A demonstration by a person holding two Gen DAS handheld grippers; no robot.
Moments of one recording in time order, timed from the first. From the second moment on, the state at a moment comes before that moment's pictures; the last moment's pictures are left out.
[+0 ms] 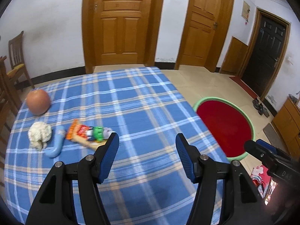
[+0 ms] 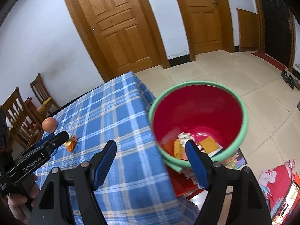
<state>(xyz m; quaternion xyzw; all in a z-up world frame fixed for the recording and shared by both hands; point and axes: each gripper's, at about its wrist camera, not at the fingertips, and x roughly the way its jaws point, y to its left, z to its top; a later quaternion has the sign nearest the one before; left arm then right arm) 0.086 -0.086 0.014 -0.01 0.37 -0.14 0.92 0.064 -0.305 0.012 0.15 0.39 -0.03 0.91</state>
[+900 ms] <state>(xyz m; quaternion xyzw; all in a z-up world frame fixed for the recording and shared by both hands) 0.114 0.074 -0.002 -0.05 0.37 0.01 0.93 0.141 -0.172 -0.004 0.09 0.43 0.08 0.90</state>
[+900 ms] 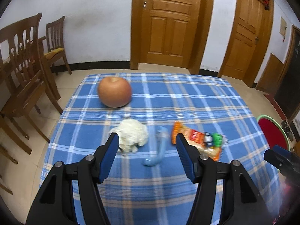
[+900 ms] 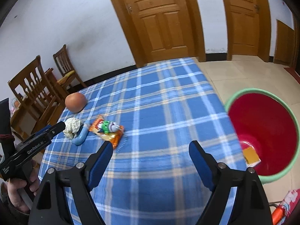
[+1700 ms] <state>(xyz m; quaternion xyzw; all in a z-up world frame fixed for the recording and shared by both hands) 0.156 0.111 -0.044 -0.07 0.41 0.04 0.91 0.200 -0.100 -0.042 0.06 0.46 0.14 0.87</state>
